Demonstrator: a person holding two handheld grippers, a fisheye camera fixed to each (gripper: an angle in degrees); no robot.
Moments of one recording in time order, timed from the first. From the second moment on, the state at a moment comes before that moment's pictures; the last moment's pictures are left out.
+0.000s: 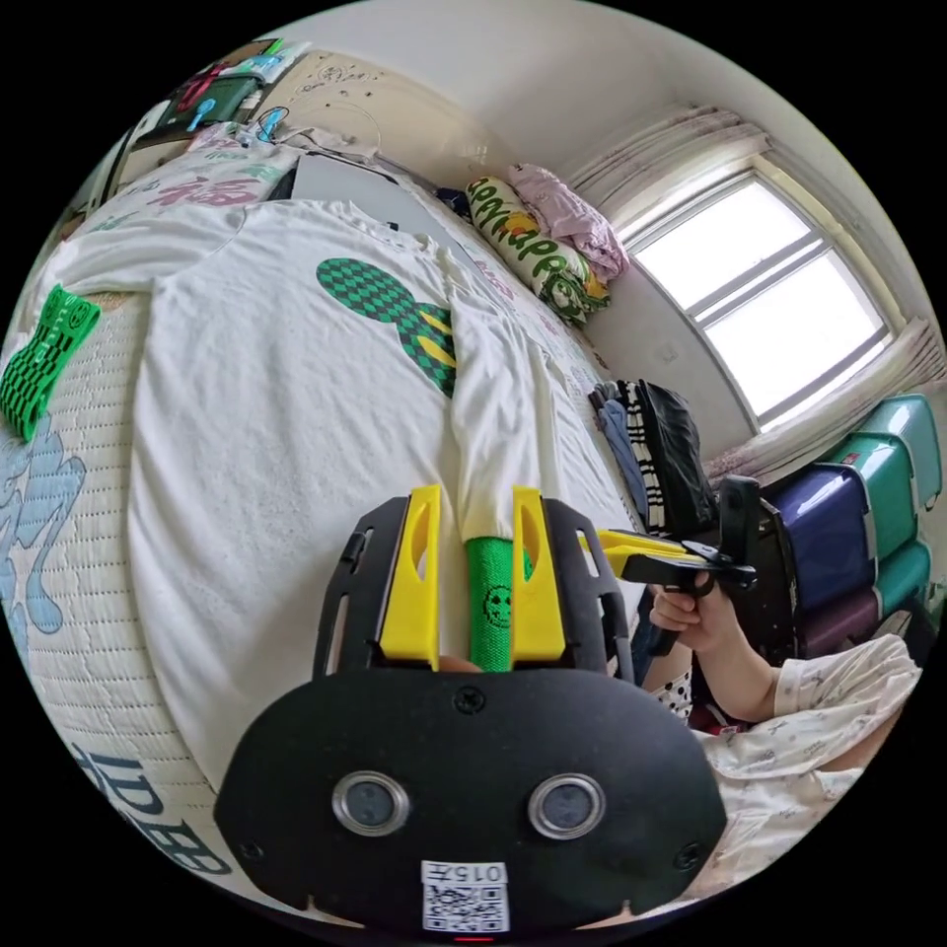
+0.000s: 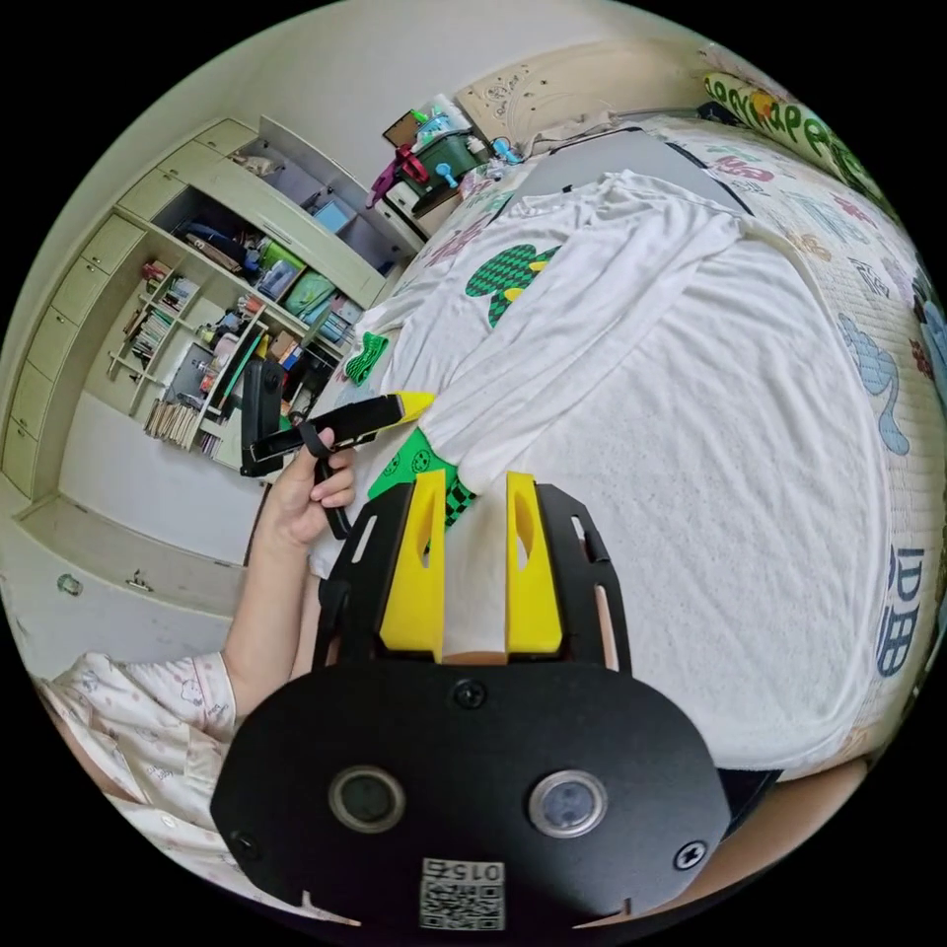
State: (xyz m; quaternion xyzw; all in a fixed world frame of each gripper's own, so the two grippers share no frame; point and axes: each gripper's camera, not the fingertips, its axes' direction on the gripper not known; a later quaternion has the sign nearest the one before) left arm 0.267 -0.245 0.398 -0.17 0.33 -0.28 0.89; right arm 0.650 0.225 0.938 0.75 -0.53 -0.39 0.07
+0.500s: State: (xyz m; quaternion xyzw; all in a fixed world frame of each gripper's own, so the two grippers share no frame) left arm 0.284 -0.266 0.459 -0.18 0.39 -0.21 0.88; right arm 0.685 0.293 0.922 0.76 -0.55 -0.34 0.11
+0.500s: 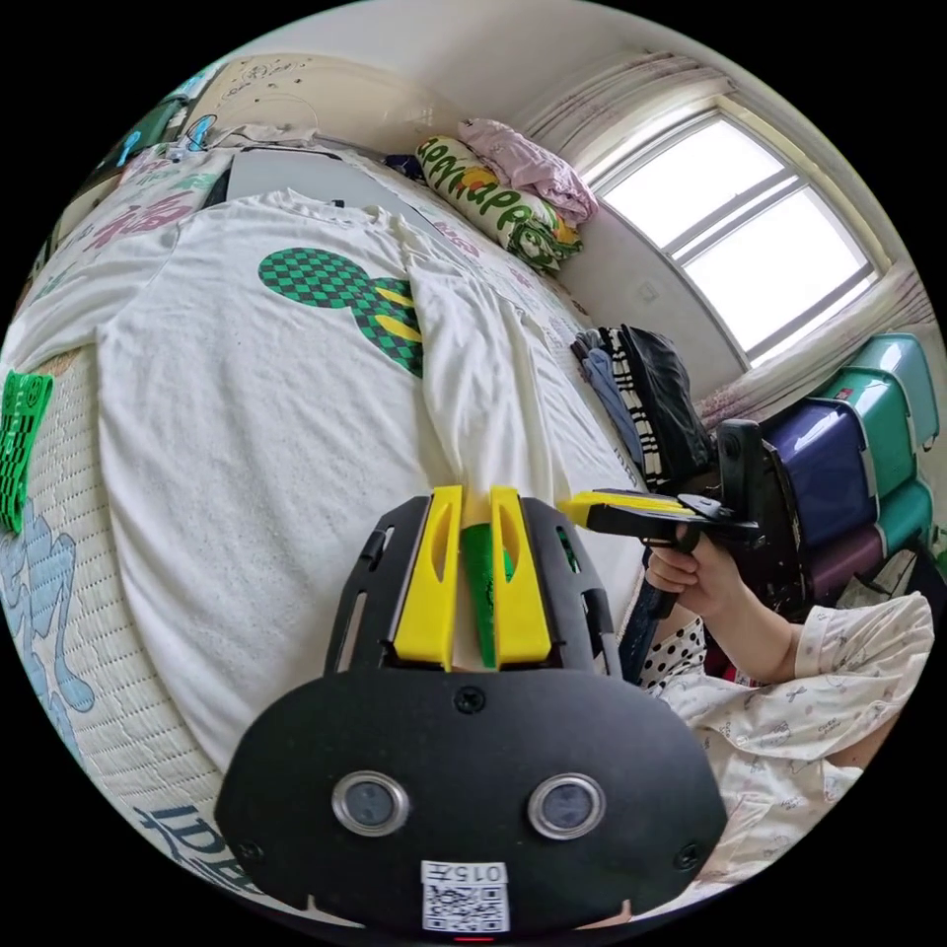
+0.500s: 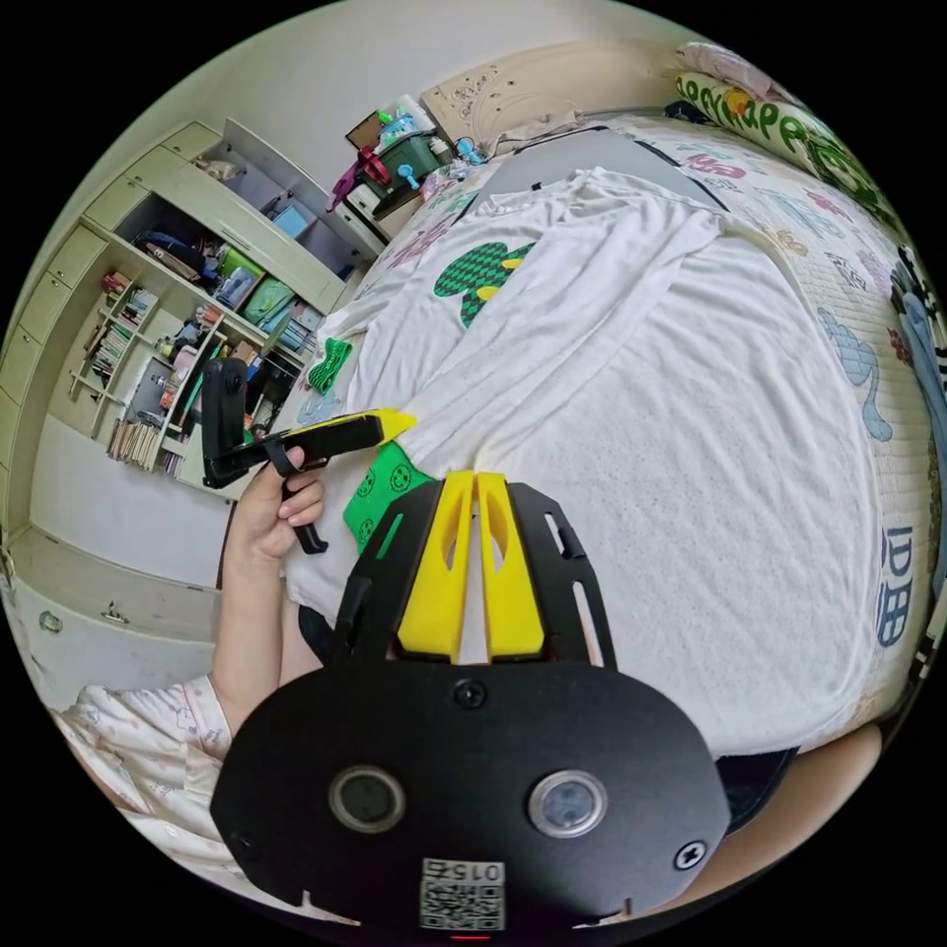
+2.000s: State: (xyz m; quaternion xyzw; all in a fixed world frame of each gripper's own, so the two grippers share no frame) left arm 0.276 -0.594 0.777 -0.16 0.34 -0.28 0.88; right arm 1.192 0.117 0.886 0.62 -0.68 -0.38 -0.01
